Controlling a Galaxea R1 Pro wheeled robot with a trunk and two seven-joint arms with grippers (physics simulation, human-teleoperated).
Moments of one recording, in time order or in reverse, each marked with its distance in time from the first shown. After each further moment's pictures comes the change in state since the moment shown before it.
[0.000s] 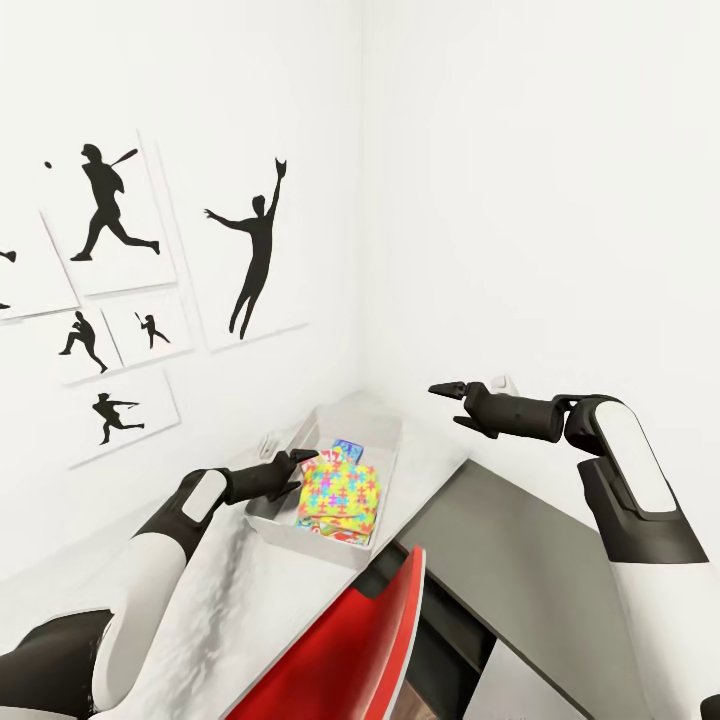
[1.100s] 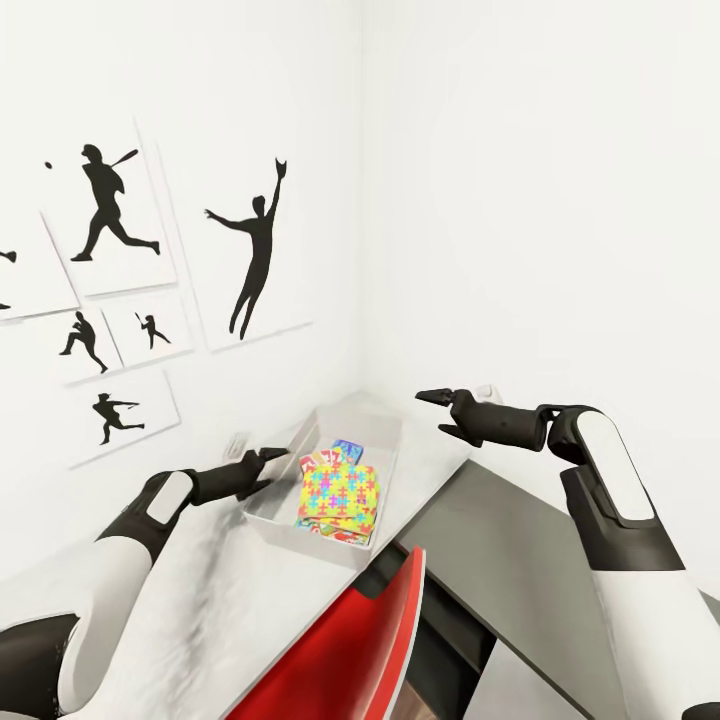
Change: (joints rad) left arm 0.011 0.104 0.009 -0.013 0.023 0.014 -0.026; right arm 0.028 0.062 -0.010 0.019 0.009 -0.007 0.019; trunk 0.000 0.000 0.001
